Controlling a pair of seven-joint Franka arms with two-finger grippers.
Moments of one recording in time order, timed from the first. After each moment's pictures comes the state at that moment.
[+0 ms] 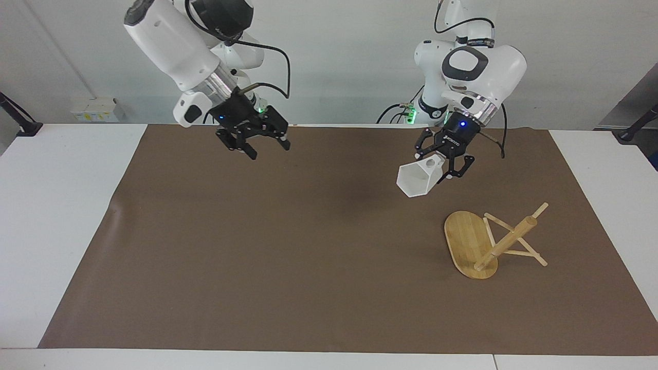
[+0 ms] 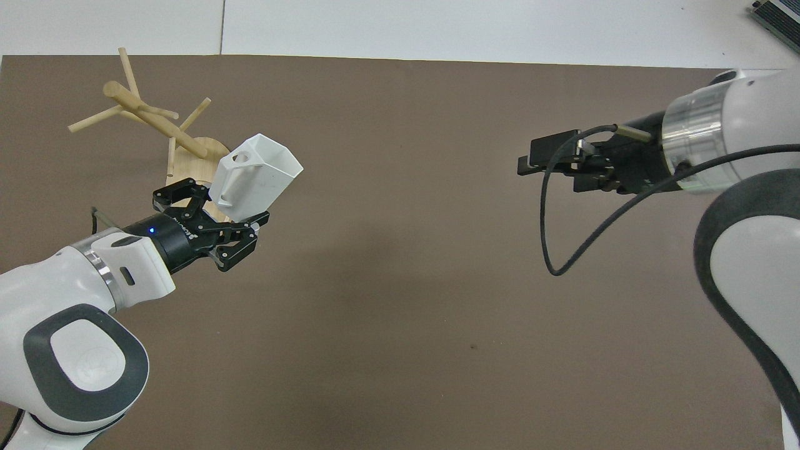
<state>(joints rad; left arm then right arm) -0.27 -0.25 -0.07 -2.37 -1.10 2.71 1.26 0.00 0.04 0.16 -1.60 0.38 1.78 0.25</state>
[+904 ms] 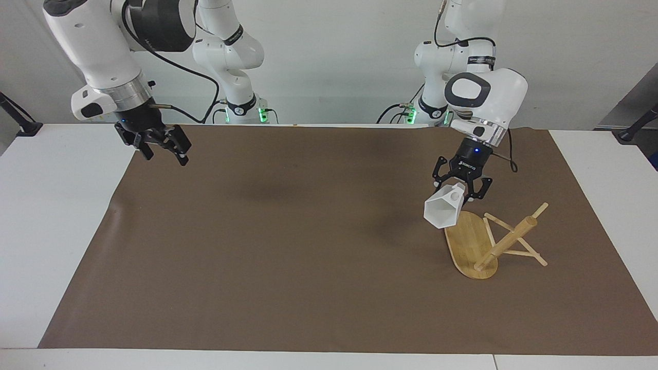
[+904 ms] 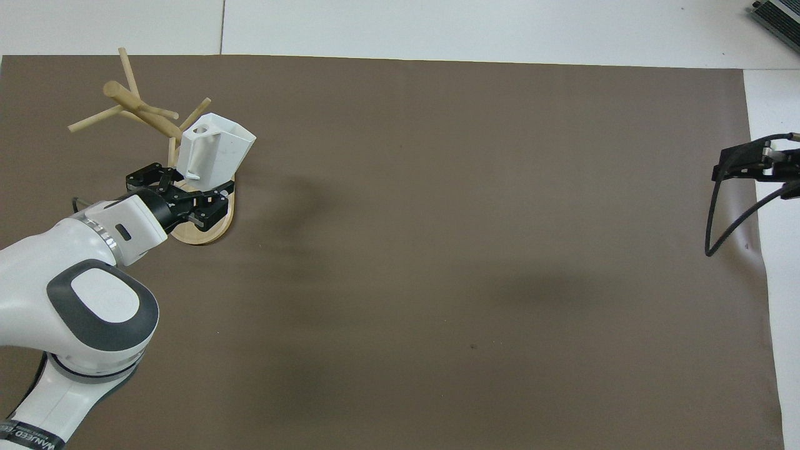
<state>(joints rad) -0.20 -0.05 -0.07 -2.29 -1.10 2.87 1.22 -0.01 0.03 -0.12 -1.61 -0.05 1.72 0.15</state>
